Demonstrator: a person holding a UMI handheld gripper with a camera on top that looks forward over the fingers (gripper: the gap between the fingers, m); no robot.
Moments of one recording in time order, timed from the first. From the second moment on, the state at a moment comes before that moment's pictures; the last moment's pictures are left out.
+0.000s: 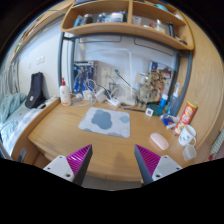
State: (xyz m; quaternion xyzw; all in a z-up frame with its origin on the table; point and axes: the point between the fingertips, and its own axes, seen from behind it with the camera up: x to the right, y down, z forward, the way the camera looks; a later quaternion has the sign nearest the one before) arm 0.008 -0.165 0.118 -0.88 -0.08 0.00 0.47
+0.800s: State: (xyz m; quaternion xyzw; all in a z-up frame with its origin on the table) arm 0.255 -0.017 -0.017 -0.91 -0.04 0.02 0.40
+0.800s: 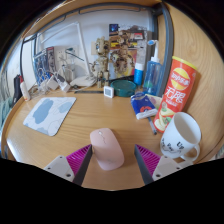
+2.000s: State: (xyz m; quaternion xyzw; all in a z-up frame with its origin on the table) arm 0.217 0.106 0.225 -0.85 0.05 -0.03 0.52
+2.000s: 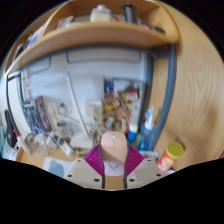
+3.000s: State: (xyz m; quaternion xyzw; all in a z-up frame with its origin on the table) arm -0.055 0.108 -0.013 -0.95 -0.03 0.01 0.31
